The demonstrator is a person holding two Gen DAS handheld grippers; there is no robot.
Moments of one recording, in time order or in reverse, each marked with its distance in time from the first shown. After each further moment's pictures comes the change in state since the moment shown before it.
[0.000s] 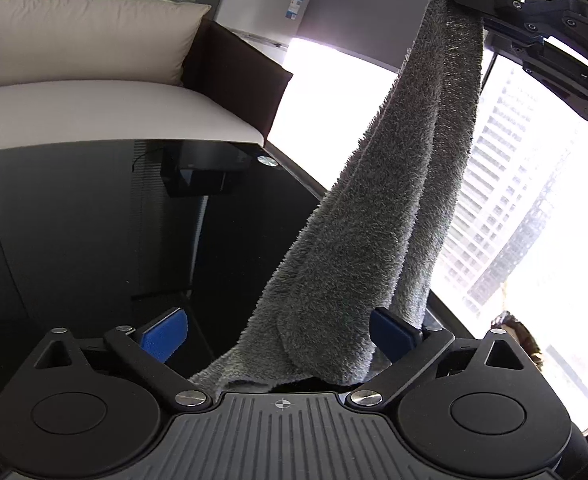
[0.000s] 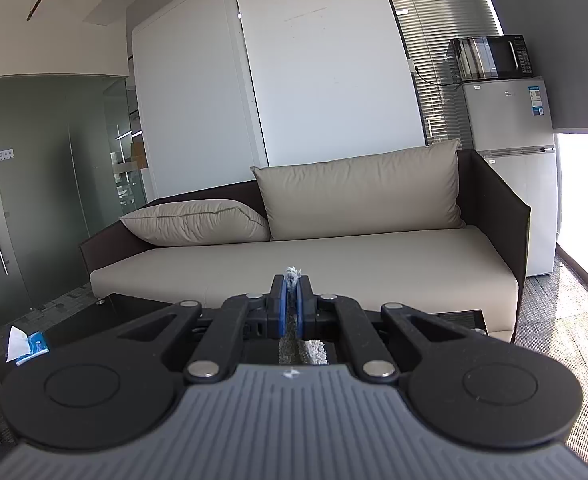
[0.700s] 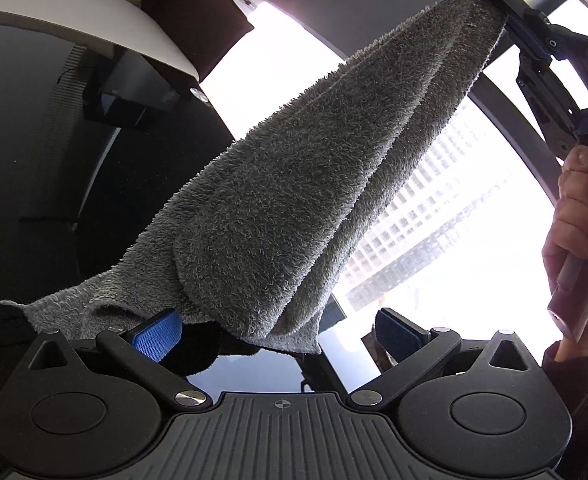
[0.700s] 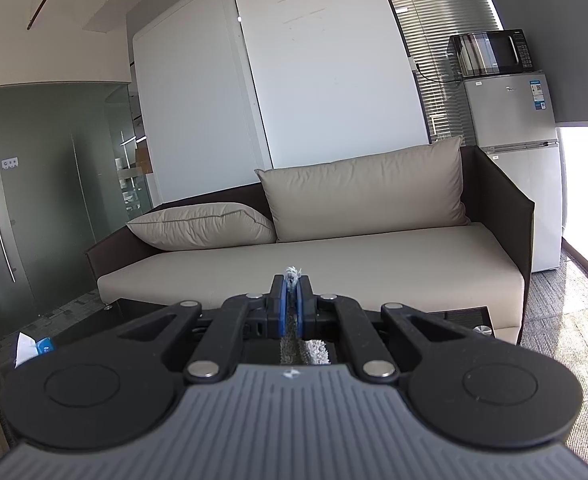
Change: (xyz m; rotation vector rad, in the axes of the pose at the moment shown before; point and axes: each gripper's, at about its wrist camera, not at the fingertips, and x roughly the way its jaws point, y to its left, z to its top) left arm 0.023 0.037 -0.074 -0.259 0.070 -0.379; right arm -0.003 -0.007 0.003 0.024 -0.003 0.024
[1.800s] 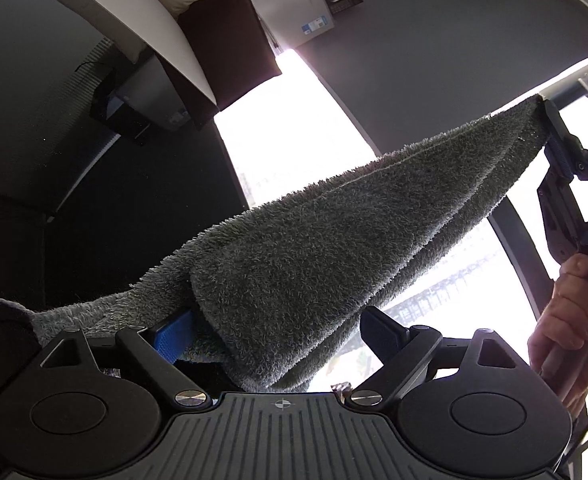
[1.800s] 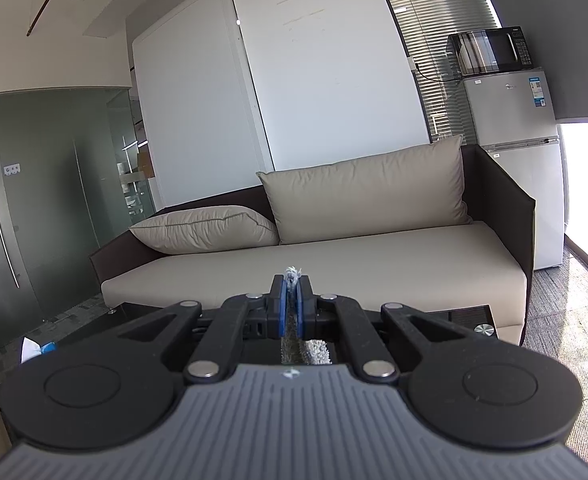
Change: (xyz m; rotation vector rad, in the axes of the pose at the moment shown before) left arm -0.030 0.011 -0.013 -0.199 -0.168 -0.074; right arm -0.005 -0.003 -0.002 0.014 -0.008 0.009
